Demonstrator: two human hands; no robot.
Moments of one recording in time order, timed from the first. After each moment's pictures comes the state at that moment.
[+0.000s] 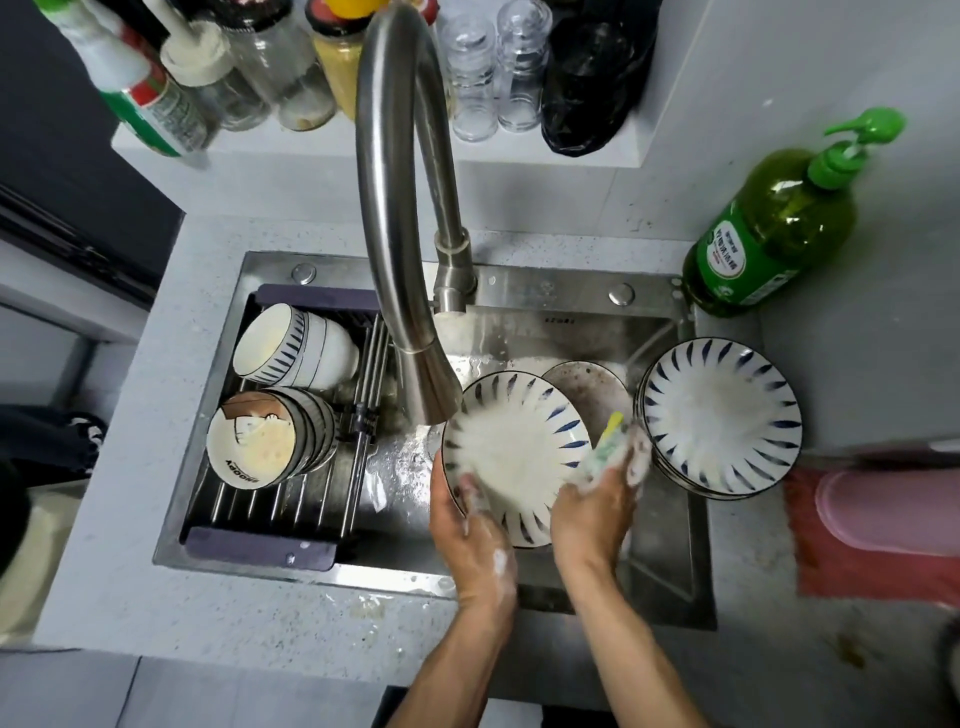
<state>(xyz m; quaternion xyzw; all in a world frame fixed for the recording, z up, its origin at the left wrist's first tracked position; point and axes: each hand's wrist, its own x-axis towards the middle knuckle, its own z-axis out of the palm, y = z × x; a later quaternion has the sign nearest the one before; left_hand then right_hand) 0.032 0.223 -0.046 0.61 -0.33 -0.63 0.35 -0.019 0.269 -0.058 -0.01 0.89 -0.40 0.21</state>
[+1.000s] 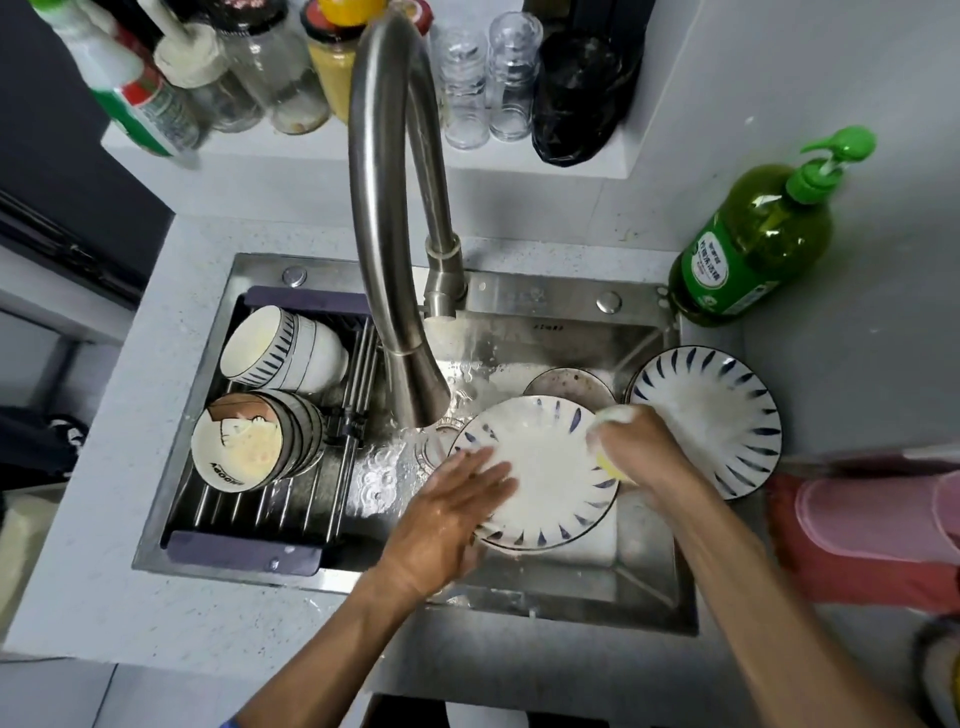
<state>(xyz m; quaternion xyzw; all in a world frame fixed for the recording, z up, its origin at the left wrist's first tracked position) 0.082 0.159 -0.070 0.08 -0.97 -0.22 0.07 -0.143 0.264 -0.008 -0.04 0.84 -0.34 0.43</state>
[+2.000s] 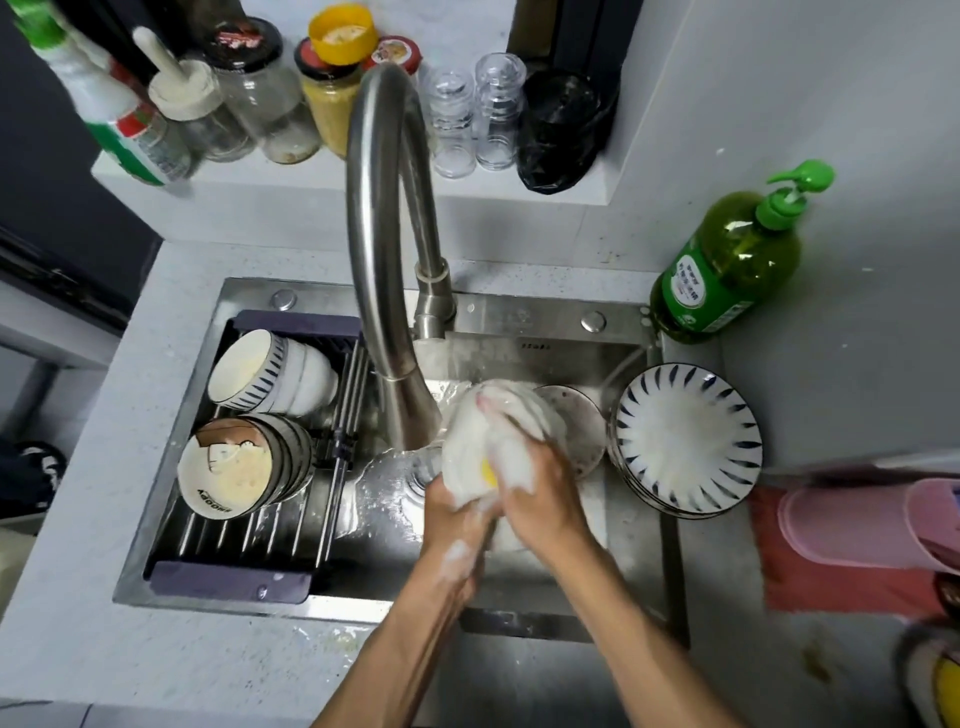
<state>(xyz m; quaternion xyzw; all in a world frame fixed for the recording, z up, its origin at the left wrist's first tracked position) 0.021 0.195 -0.017 0.49 -0.33 -0.78 0.21 -0.069 0.232 -0.011 -0.34 0.81 -0.41 0.26</state>
